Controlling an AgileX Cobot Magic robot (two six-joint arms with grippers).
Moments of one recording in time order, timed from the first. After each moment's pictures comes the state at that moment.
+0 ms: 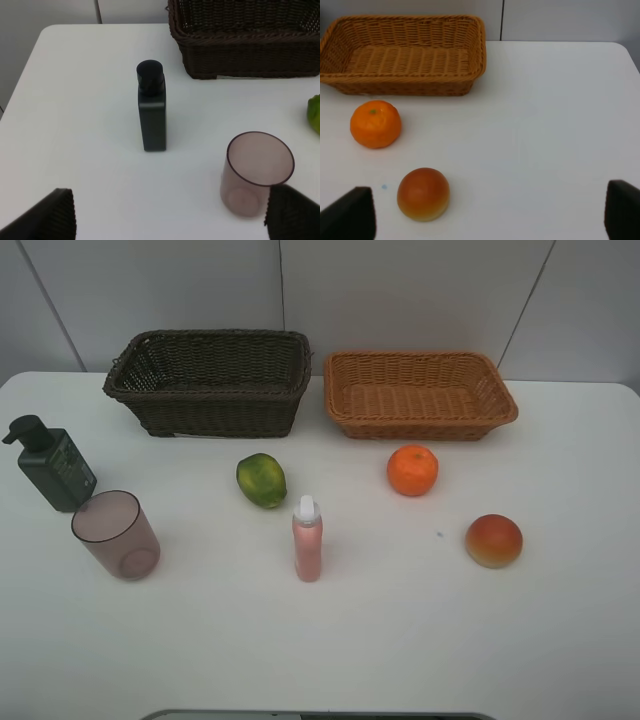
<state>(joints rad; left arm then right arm) -0.04 -0.01 -0.50 0.06 1.07 -0.05 -0.06 0.00 -0.52 0.00 1.06 -0.04</state>
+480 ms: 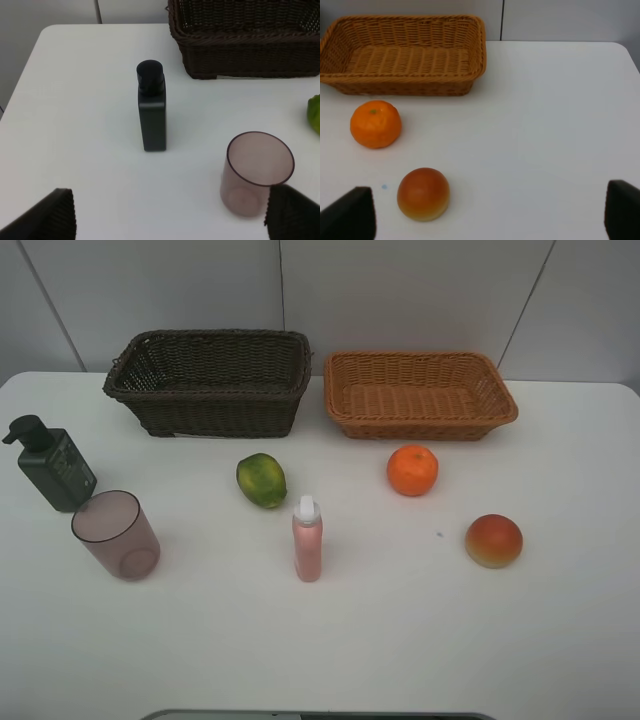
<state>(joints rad) -0.04 -0.01 -0.50 0.06 1.07 -0.05 -0.06 0.00 -0.52 0.00 1.06 -0.04</state>
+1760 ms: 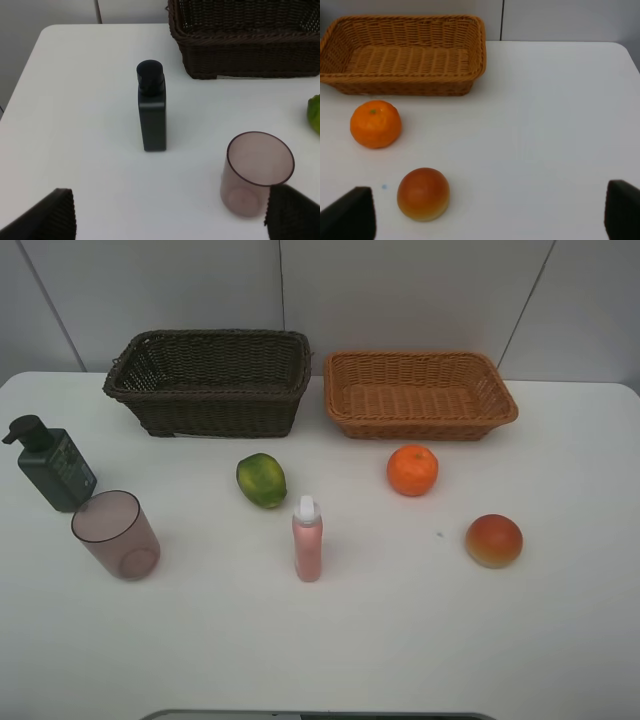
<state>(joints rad) -0.04 -0.01 -0.50 0.06 1.07 -0.05 -0.06 0.00 -0.52 0.00 1.06 -0.04</state>
